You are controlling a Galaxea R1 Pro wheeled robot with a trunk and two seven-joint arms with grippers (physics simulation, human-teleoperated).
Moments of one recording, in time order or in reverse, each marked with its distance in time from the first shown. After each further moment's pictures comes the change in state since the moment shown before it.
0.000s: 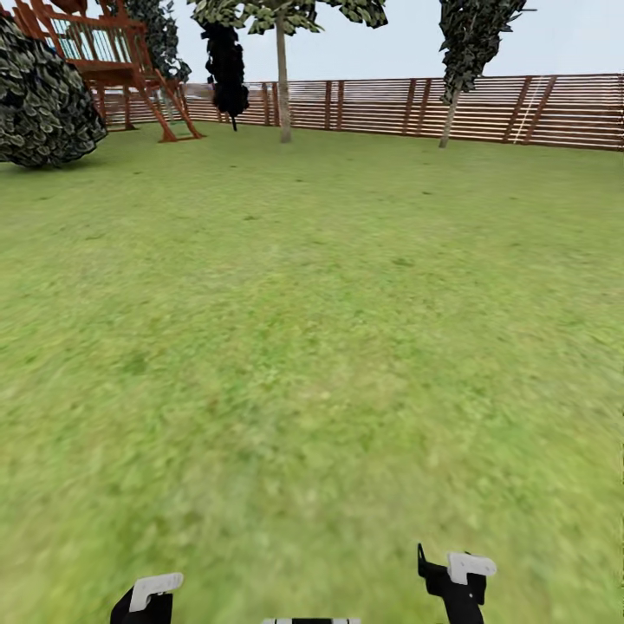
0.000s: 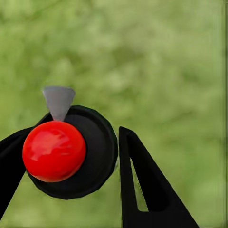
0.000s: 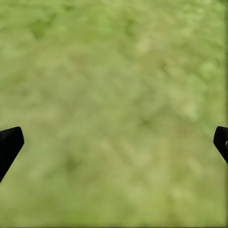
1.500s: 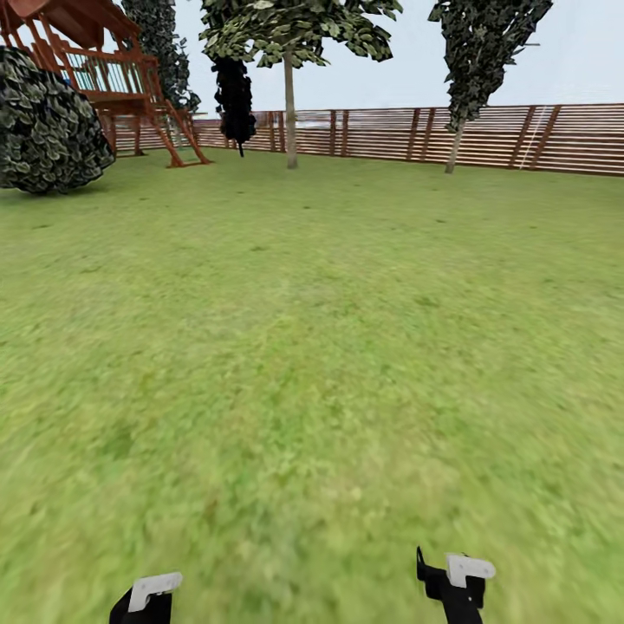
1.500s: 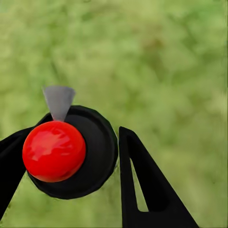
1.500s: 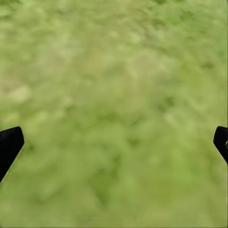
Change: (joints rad) left arm 0.000 0.001 0.001 0.000 0.008 0.000 0.001; right arm 0.000 0.005 0.002 0.014 0.003 0.000 0.002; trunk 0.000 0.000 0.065
